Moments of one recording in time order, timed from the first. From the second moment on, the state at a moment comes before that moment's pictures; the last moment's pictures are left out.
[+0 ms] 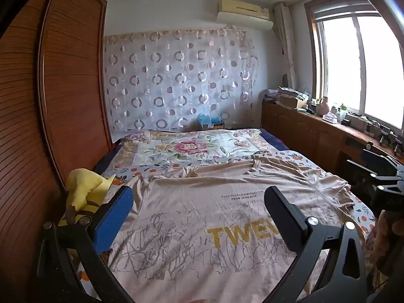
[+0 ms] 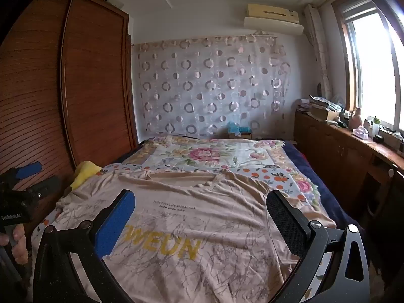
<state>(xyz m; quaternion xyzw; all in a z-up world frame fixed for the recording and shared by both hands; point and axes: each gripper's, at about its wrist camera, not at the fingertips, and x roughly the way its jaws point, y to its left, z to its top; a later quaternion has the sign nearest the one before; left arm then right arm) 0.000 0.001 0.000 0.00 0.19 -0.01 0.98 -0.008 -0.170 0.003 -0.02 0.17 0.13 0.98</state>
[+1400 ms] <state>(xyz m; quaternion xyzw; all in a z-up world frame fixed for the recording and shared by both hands) -0.007 0.011 0.013 0.00 0.18 0.00 0.98 -0.008 -0.167 0.000 -0.01 0.17 0.13 0.98</state>
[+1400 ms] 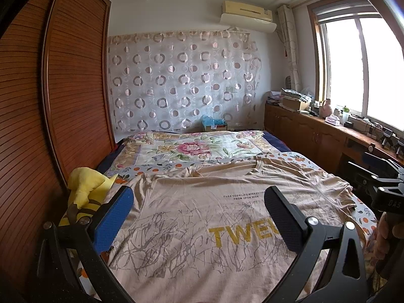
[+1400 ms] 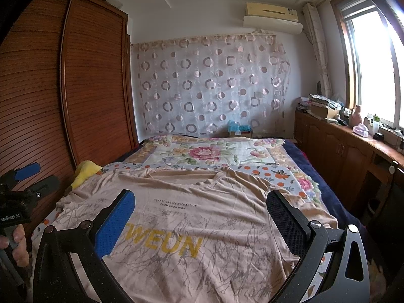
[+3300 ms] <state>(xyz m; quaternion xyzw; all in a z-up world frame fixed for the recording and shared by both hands) -0.001 0.019 0.005 0.00 0.19 0.01 0.98 -0.004 -0.166 -0.005 -0.01 0.18 0.15 0.97</state>
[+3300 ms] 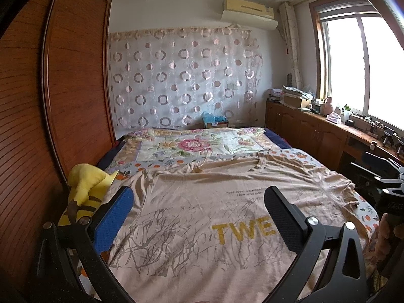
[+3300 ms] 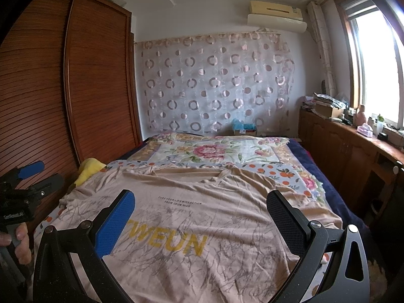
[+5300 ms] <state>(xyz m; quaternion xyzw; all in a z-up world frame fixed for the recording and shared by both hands) 0.126 0.242 -0.118 -0.06 0.44 0.01 0.90 0.098 -0.110 -0.013 -0.15 0.33 0.34 0.87</state>
